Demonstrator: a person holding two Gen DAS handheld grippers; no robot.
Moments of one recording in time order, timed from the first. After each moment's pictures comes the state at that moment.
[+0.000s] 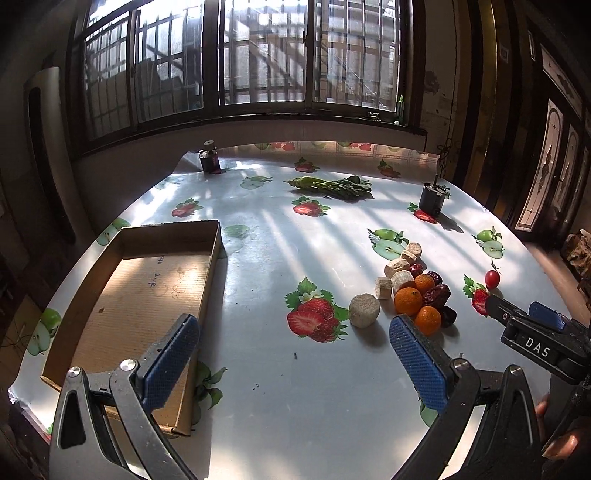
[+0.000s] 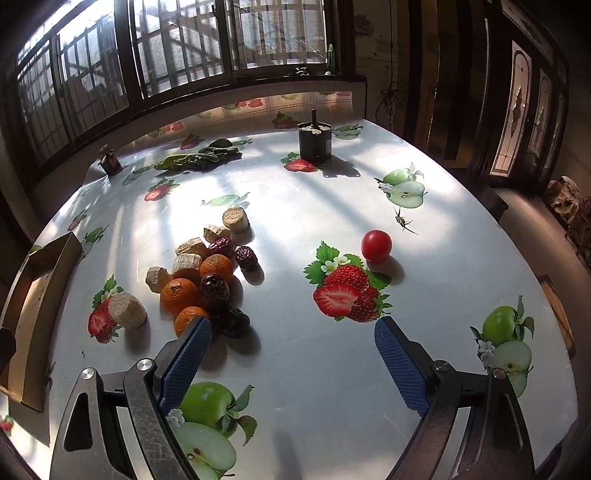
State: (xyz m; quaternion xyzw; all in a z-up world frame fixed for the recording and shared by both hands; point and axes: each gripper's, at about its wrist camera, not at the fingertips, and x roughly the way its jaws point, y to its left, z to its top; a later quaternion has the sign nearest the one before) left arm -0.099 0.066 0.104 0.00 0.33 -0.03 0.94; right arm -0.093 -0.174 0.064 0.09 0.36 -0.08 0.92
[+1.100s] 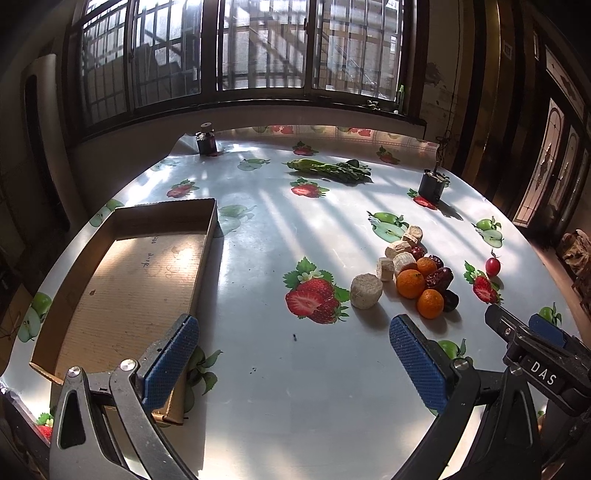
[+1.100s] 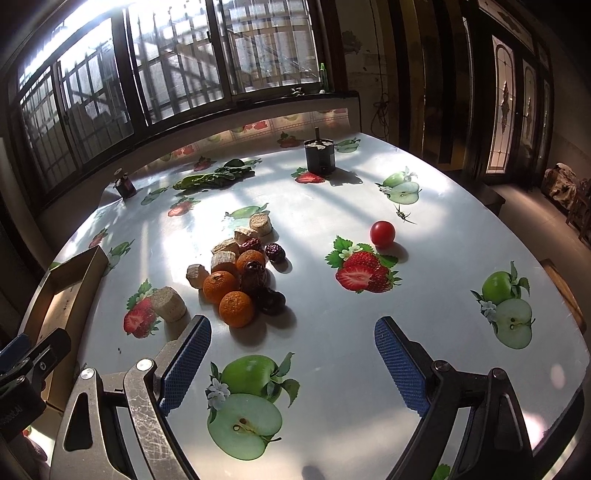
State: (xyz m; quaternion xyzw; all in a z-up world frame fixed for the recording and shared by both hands) left arm -0.099 0.067 0.086 -0.01 0.35 -0.04 0.93; right arm -0.117 -0.152 0.058 0.11 0.36 -0.09 0.92
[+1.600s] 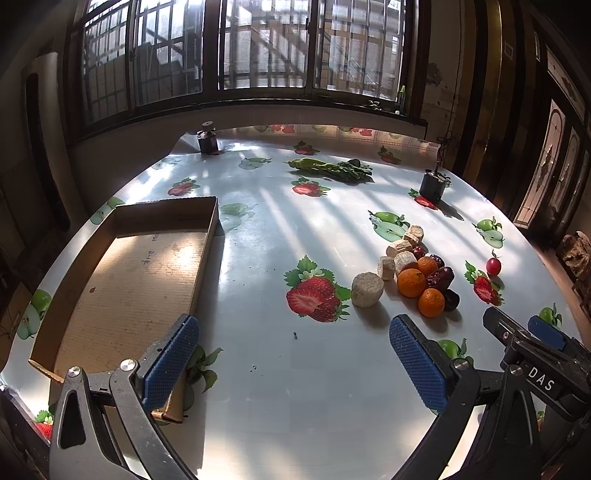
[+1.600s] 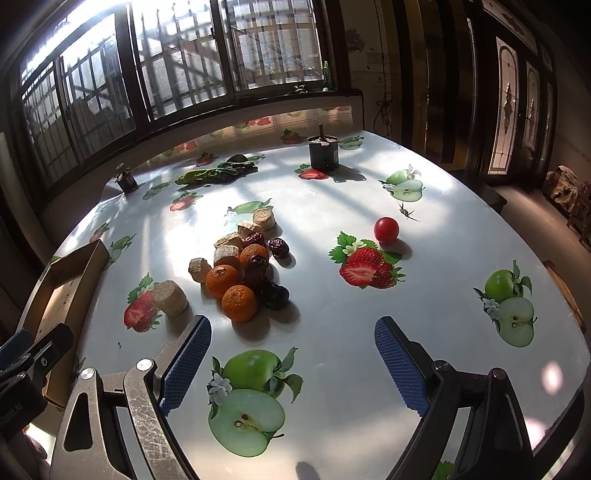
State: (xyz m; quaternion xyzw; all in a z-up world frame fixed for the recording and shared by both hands) left arm -0.100 0.066 0.084 -0.01 0.35 -0.04 0.94; right arm -0.117 -0.150 0.057 0.11 0.36 -0.08 0.92
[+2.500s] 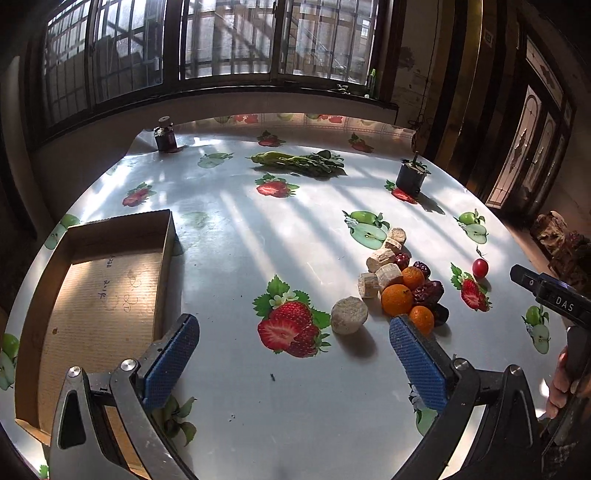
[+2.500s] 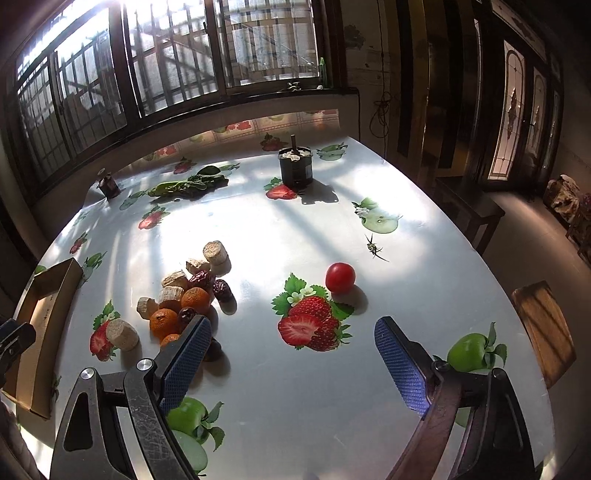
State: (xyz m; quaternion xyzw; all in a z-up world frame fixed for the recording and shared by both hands) left arm -0.042 0.052 0.080 0.00 0.38 -0.12 0.92; right arm -0.071 -0.240 0.076 0.09 0.37 -0.10 0.92
